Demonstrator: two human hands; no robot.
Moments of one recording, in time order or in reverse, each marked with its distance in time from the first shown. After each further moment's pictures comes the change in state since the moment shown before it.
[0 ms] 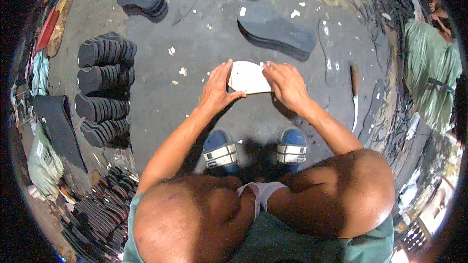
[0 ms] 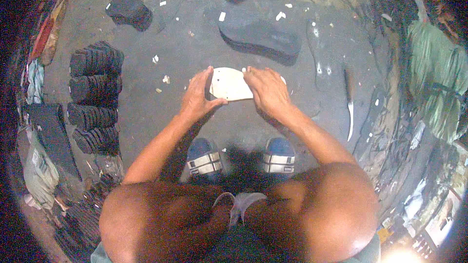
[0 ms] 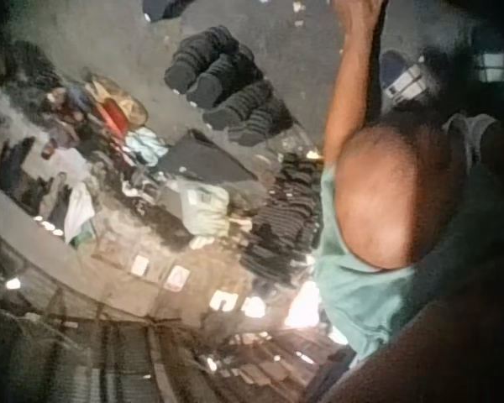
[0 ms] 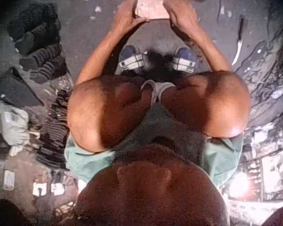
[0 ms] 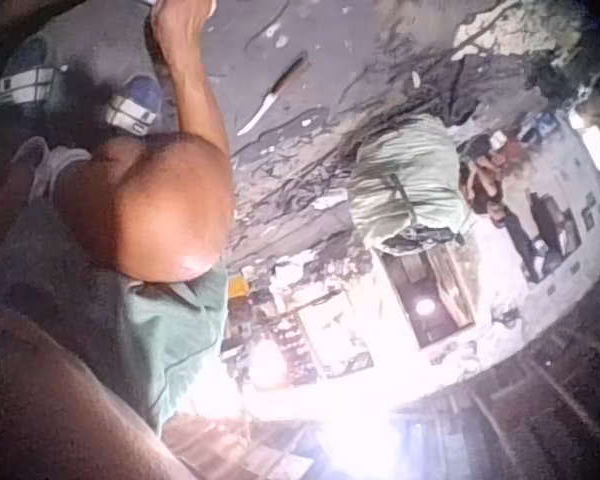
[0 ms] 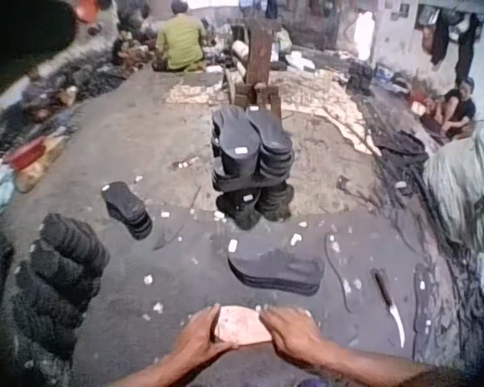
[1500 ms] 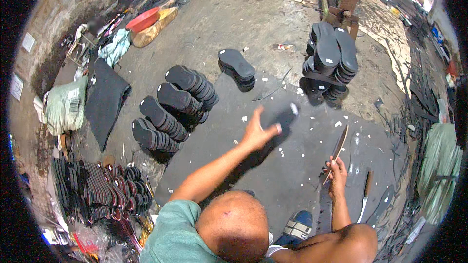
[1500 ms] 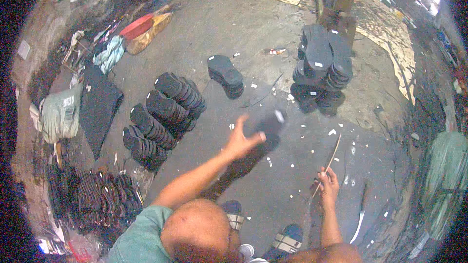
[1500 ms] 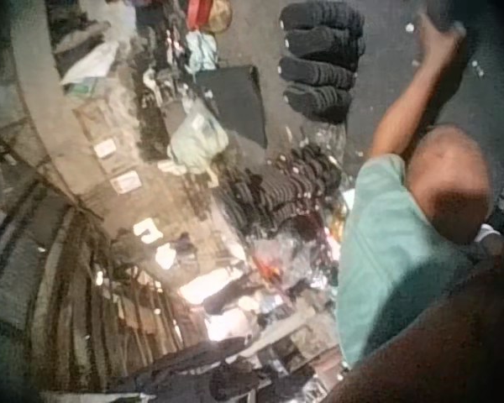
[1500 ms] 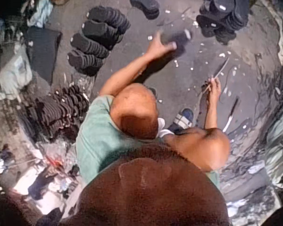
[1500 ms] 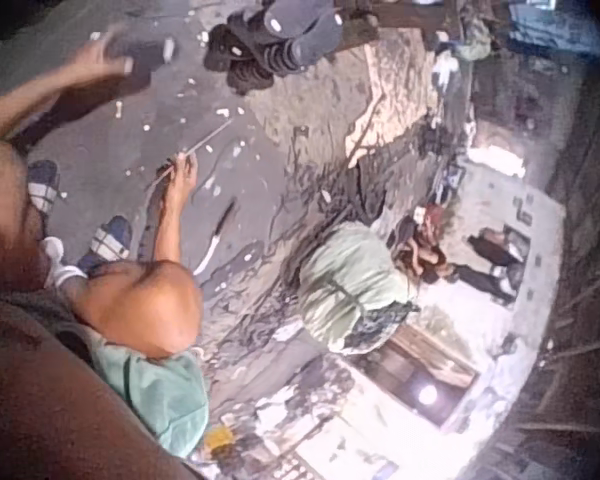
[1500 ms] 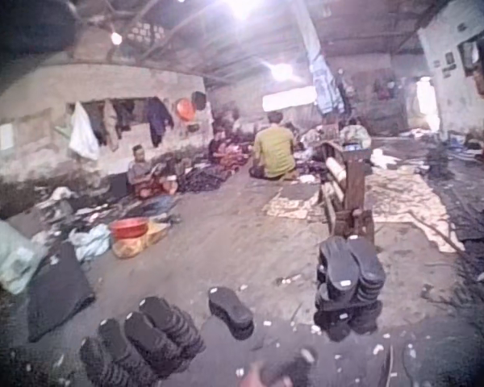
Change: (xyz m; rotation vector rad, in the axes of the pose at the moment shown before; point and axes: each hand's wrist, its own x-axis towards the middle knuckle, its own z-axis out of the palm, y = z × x) left_hand 0.048 -0.018 -0.086 -0.207 0.453 -0.360; right_hand -0.027 0.037 -0.013 1.311 0.417 0.865
